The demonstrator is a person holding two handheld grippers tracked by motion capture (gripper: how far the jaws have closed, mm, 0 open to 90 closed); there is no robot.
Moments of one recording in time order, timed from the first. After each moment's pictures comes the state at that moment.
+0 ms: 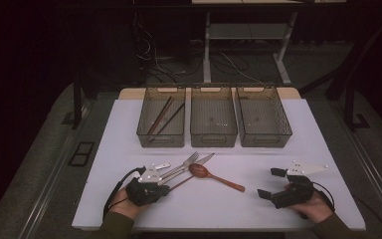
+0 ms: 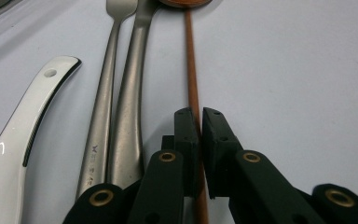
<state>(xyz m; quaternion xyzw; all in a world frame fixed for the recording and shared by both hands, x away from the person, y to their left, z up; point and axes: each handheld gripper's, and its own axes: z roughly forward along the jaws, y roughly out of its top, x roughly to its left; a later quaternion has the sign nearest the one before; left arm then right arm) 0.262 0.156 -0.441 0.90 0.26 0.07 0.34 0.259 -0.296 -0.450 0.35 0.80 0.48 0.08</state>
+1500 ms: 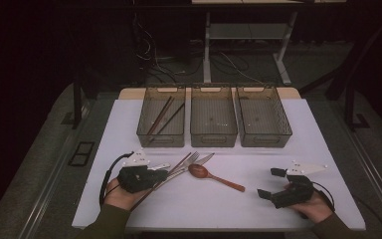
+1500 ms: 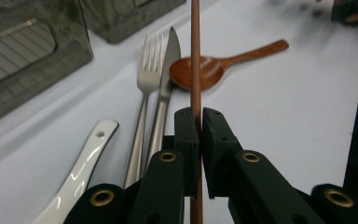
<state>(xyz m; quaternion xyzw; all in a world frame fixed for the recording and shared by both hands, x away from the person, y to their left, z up) 0.277 0.172 -0.397 0.85 0.30 0.07 0.44 0.260 -0.296 -0.451 0.35 0.80 0.48 0.08</state>
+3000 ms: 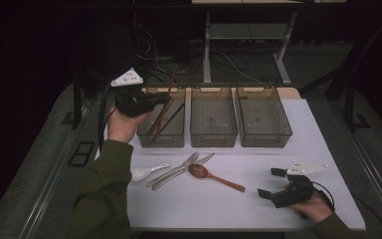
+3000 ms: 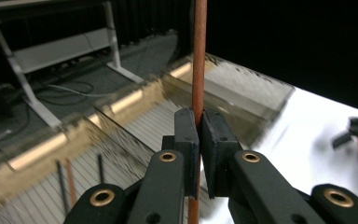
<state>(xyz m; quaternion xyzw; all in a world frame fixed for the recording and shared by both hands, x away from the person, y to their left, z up) 0.404 0.165 -0.263 0.78 0.29 0.17 0.53 0.260 -0.297 -0.451 0.35 0.80 0.48 0.07</state>
